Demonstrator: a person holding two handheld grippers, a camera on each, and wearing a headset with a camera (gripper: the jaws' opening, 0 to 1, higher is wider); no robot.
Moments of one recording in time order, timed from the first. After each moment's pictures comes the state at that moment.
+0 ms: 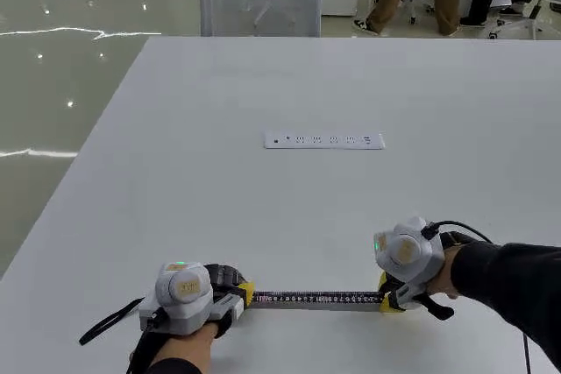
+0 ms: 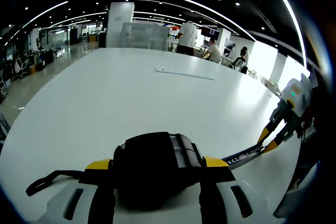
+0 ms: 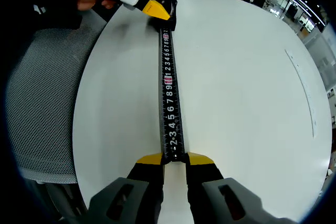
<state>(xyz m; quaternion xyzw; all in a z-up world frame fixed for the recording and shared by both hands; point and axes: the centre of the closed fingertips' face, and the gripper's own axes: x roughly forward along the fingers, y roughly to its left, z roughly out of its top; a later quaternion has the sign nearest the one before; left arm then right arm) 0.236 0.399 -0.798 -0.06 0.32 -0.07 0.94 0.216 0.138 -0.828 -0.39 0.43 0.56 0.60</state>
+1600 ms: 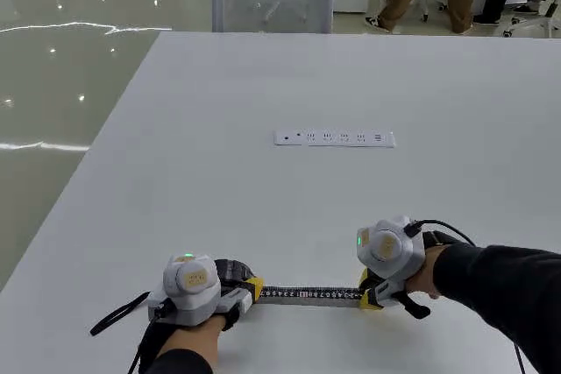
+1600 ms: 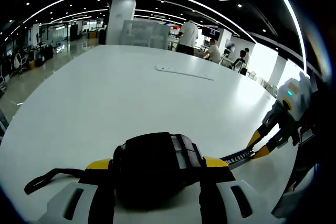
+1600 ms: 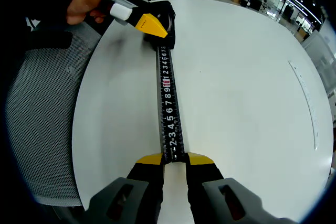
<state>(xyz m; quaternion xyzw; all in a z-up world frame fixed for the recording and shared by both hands) 0.235 0.399 -0.798 -0.07 0.33 -0.08 0.94 0.219 0.186 -0.829 -0.37 0.41 0.56 0.61</state>
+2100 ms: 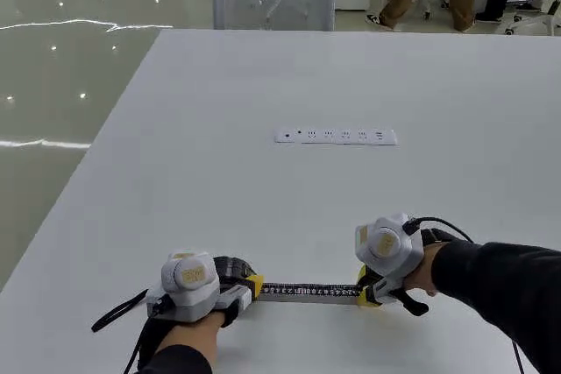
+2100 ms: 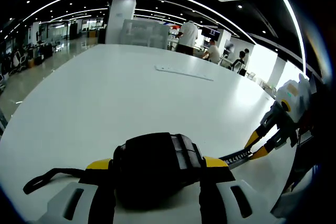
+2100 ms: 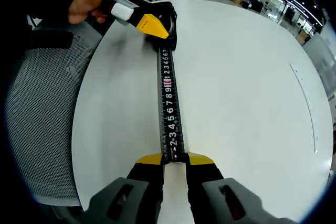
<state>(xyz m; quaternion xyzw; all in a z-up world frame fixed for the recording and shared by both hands) 0.234 0.400 -0.798 -0.08 0.33 -0.08 0.94 0.218 0.190 -0.828 -0.37 0.41 0.57 0.61</state>
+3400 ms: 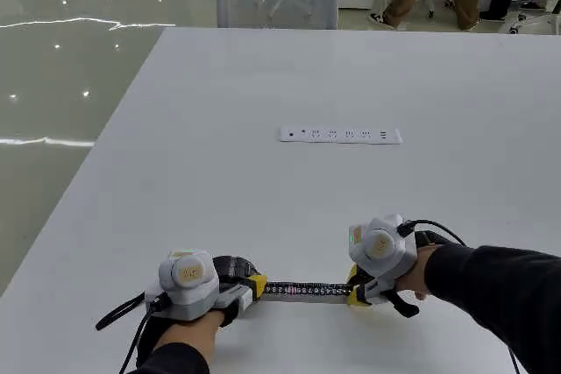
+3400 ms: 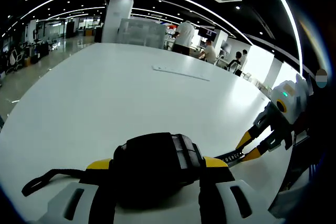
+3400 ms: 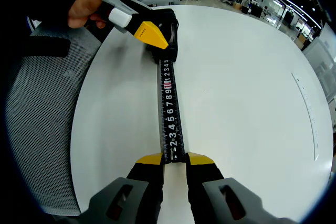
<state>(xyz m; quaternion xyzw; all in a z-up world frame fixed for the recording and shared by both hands) 0.233 0.400 -0.797 -0.09 0.33 -0.10 0.93 0.218 0.216 -0.828 -0.36 0.39 0.58 0.62</state>
